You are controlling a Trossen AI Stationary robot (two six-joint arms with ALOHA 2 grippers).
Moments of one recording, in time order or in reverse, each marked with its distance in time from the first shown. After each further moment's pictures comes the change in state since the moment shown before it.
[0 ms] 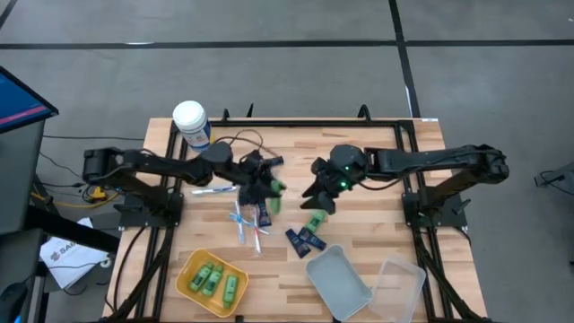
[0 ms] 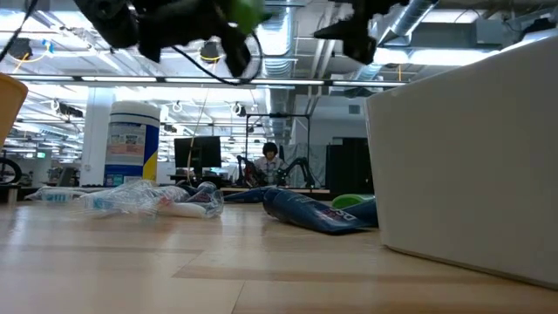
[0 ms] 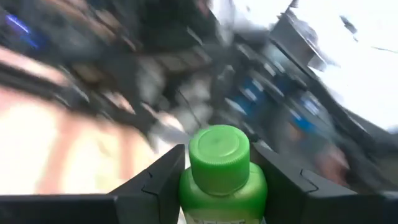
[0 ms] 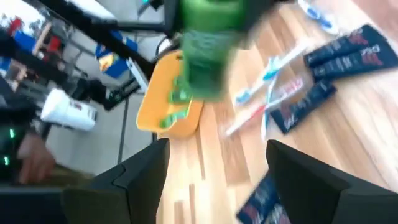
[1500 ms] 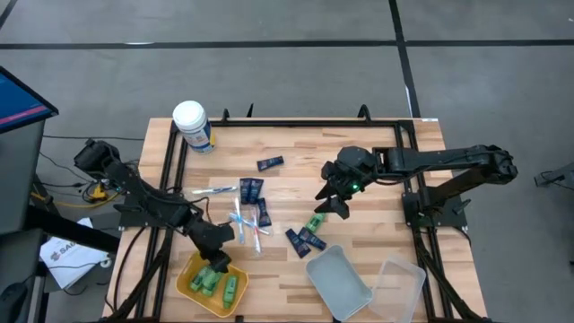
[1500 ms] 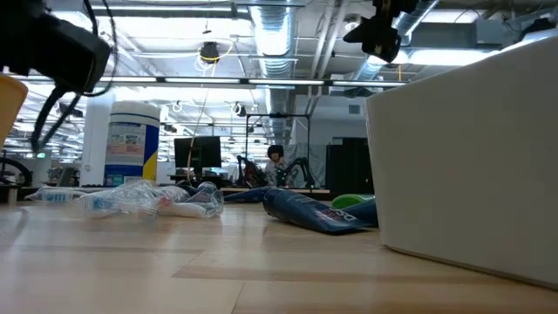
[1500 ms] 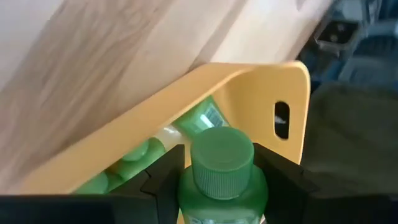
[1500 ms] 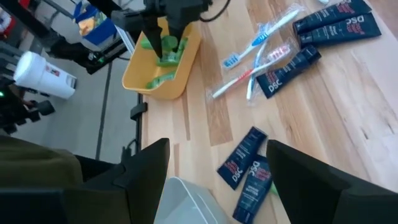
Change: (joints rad) left arm -0.705 -0.115 -0.092 -0.946 -0.298 -0.804; right arm 0.015 -0.073 0.000 -0.199 0.007 -0.111
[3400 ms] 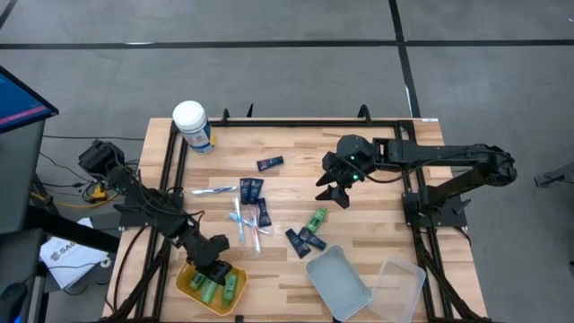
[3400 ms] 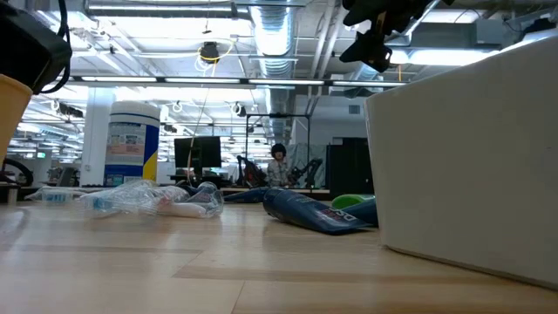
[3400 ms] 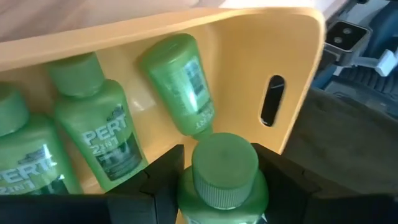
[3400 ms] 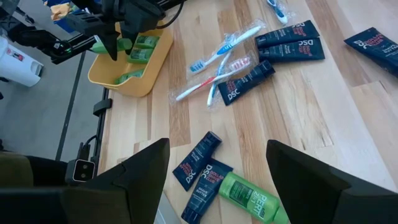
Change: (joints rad) left arm -0.149 0.054 0.014 0.103 -0.063 -0.365; right arm -0.109 0.000 0.000 -0.045 0.000 -0.196
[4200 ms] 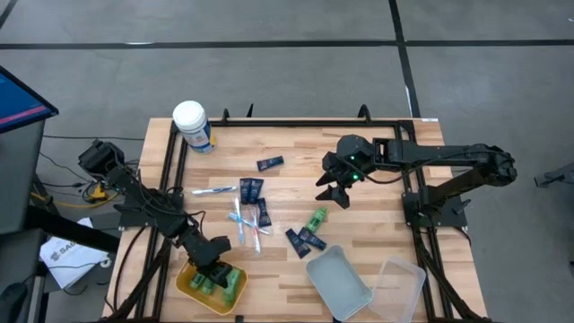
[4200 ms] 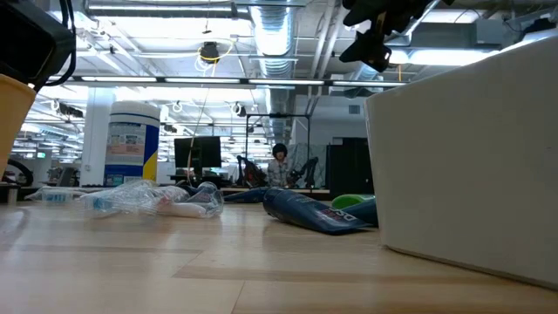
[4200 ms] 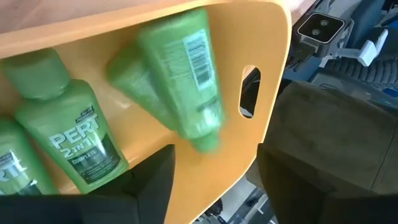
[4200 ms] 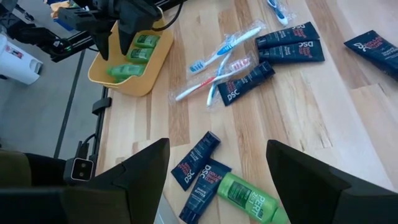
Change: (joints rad) left arm 0.000 -0.001 0.000 0.053 0.000 0.026; right arm -0.001 0.000 0.000 0.001 0.000 -0.017
